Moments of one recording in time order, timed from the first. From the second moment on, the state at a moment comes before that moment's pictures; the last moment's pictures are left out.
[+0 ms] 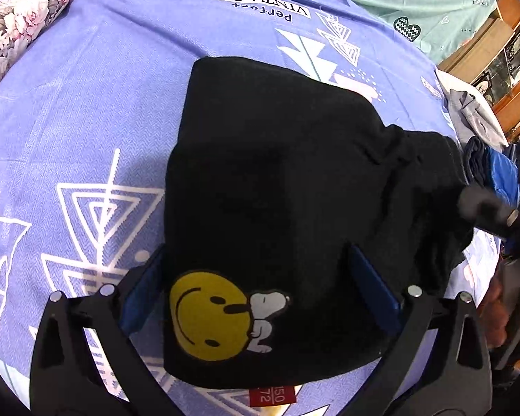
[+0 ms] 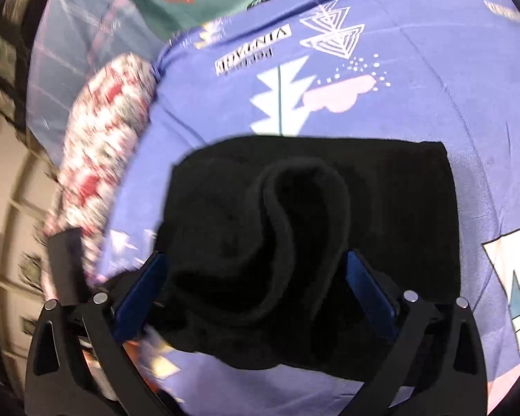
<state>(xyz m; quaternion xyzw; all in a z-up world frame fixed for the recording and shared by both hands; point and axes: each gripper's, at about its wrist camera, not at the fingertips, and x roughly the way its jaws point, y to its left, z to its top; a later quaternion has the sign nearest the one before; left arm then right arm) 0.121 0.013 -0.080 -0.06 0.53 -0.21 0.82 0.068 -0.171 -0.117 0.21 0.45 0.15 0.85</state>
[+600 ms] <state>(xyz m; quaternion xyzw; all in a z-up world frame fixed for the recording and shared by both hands) 0.116 0.025 -0.081 -0.06 0.51 -0.25 0.82 0.055 -0.181 -0.132 0.27 0.44 0.20 0.83</state>
